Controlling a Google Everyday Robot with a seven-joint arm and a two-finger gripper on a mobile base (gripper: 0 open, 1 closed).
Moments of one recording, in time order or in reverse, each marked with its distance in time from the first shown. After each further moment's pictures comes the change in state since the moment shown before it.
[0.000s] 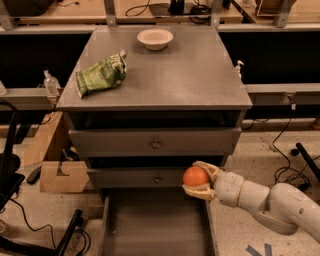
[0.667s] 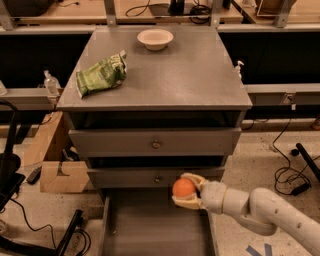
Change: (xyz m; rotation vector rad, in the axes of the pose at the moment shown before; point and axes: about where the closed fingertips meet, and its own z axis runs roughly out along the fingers) arm 0.055 0.030 0.041 -0.083 0.034 0.067
